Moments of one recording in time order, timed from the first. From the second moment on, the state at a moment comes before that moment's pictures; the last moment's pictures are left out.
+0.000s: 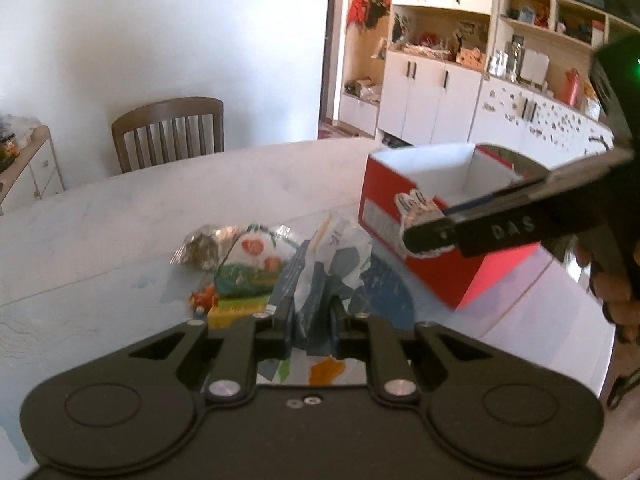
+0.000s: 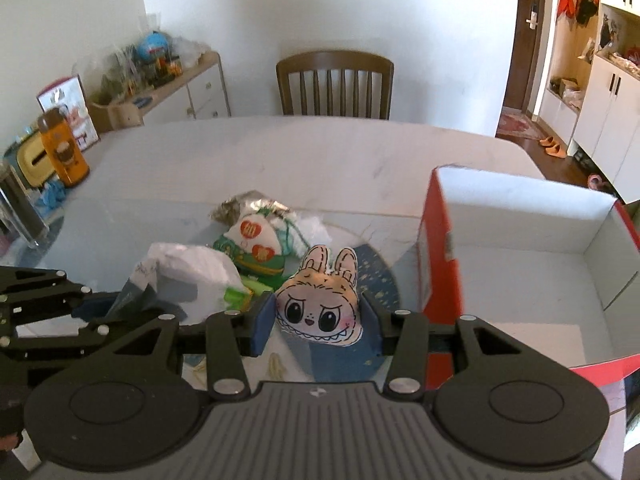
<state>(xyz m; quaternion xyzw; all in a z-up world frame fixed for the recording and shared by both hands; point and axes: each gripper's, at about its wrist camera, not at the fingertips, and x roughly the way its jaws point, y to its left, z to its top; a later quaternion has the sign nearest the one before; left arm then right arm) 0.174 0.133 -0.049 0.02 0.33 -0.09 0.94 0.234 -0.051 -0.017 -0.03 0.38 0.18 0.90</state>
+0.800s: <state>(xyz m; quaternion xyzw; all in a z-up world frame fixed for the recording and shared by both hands) 0.252 -0.020 -0.014 0.00 0.33 -0.05 0.94 0.263 -0.229 0.007 -0.01 0.35 0.20 0.91</state>
